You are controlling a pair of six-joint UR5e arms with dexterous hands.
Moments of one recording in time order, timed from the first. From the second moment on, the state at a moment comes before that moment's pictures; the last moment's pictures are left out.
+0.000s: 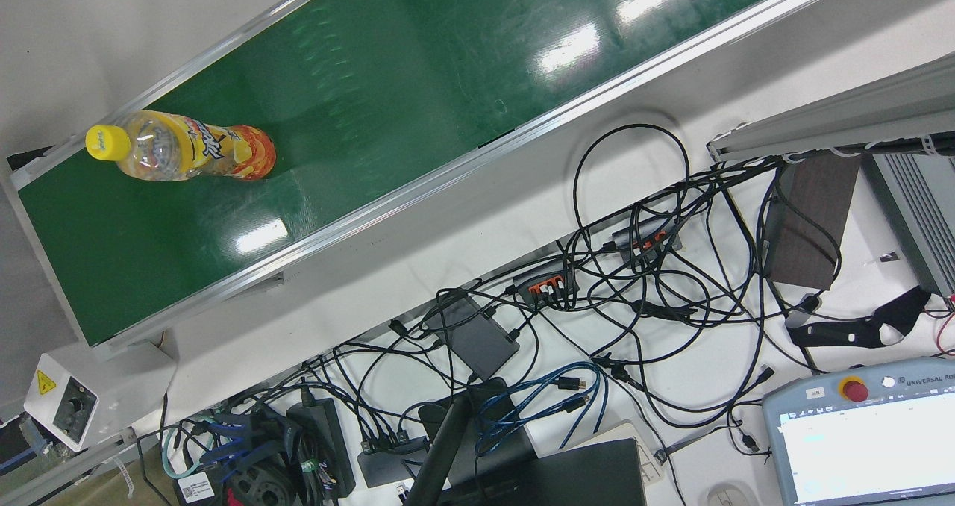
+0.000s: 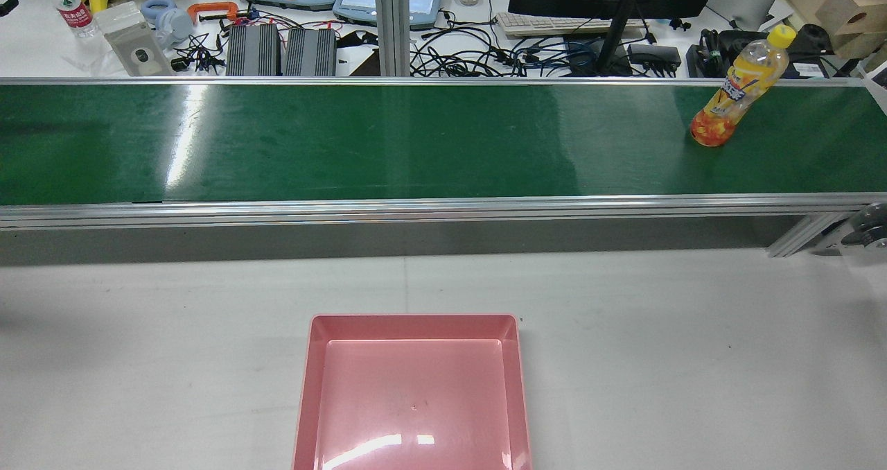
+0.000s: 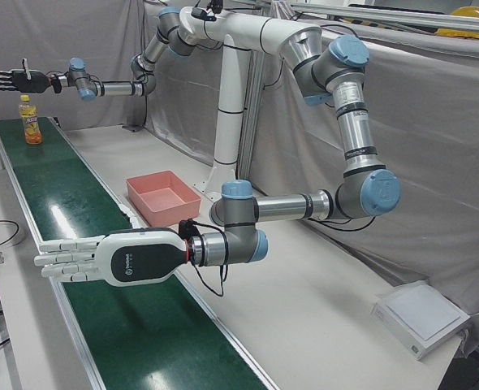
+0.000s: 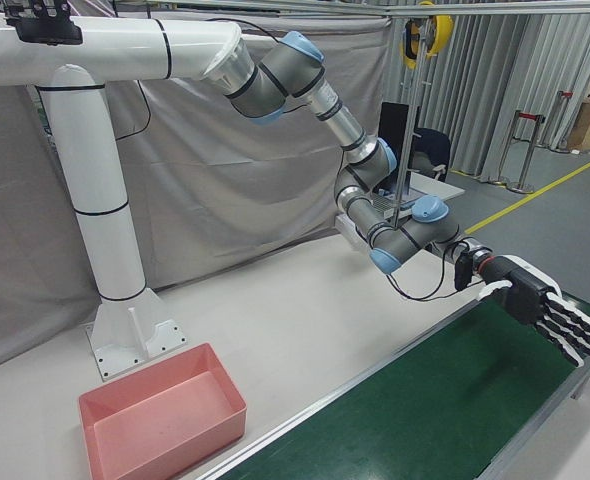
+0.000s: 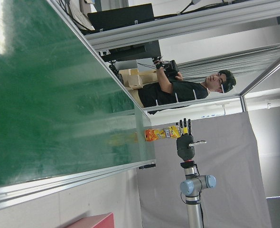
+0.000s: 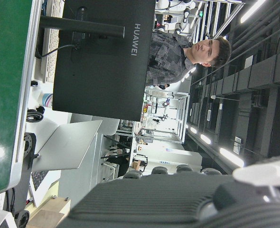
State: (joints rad) left arm -1.28 -1.83 -1.59 -0.03 1.49 0.24; right arm 1.56 -1.46 1.54 -3.27 -1.58 -0.10
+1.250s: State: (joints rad) left arm -1.28 -1.83 -1.61 -0.03 1.49 0.24; right arm 1.56 -1.46 1.54 -3.27 -1.58 -0.10
